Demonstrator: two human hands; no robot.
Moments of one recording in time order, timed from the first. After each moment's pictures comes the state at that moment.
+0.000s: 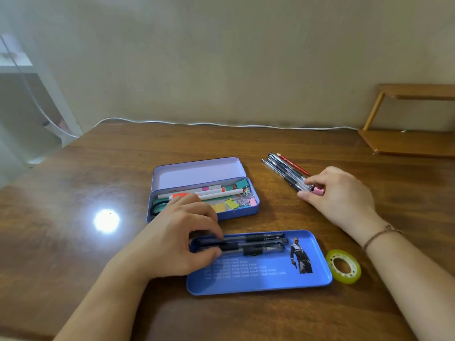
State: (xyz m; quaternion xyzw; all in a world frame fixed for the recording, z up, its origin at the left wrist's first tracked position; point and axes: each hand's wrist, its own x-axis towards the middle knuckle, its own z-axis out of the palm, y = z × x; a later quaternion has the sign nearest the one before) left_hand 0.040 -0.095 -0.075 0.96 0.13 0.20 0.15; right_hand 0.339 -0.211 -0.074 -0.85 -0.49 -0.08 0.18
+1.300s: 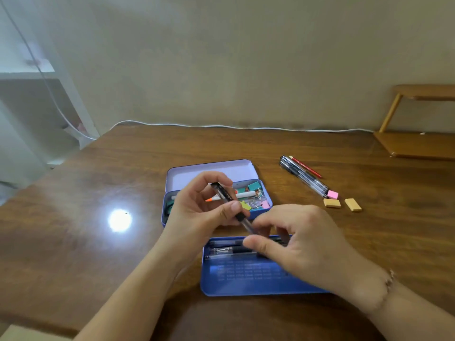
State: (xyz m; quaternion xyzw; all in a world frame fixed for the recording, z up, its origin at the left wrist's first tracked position) left_hand 0.067 -0.115 -0.065 0.60 0.14 0.39 0.68; right_hand 0.231 -0.230 -0.054 -0.60 -0.73 0.01 0.33
